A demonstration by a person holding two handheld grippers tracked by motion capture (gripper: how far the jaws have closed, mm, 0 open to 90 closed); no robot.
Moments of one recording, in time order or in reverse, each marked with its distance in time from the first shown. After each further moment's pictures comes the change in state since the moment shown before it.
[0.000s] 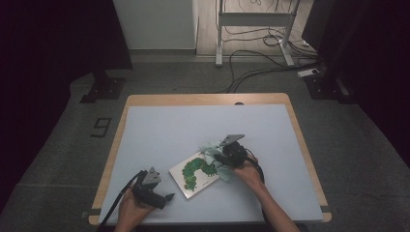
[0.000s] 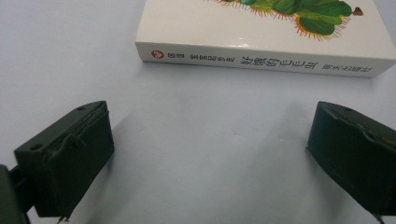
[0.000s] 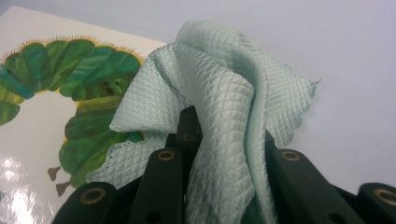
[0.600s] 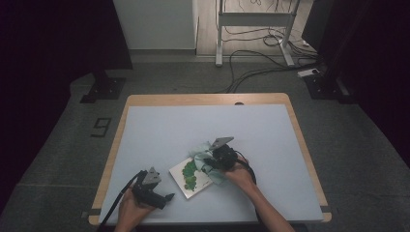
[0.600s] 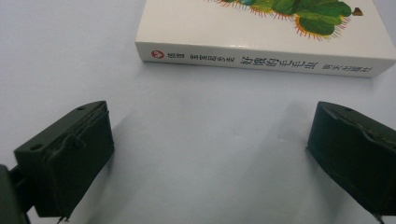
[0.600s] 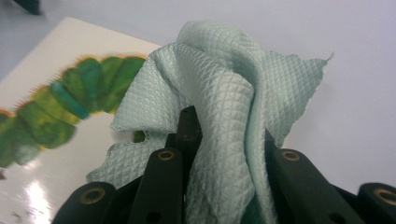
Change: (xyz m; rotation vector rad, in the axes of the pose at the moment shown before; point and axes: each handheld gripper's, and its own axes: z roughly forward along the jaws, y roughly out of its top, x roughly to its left) left arm 0.000 0.000 0.000 -0.001 0.000 -0.001; right arm 0.025 0.014 0.013 -0.003 0.071 -0.054
